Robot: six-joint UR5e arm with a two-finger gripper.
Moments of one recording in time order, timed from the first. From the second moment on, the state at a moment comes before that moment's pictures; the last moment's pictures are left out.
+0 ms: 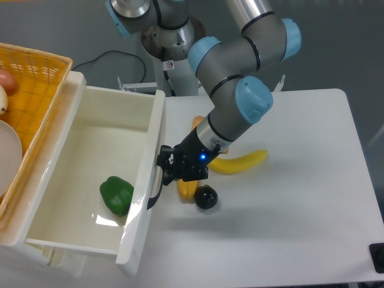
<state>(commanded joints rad) 2.52 -1.90 -1.61 -1.31 0.90 0.68</state>
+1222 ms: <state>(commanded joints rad) 2.47 -1.88 -1.61 -1.31 0.87 0.64</state>
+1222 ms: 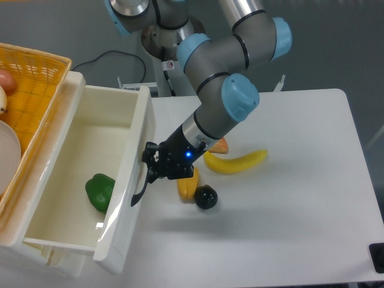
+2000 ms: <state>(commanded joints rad) 2.44 -1.87 -1.64 -1.30 0.87 0.61</state>
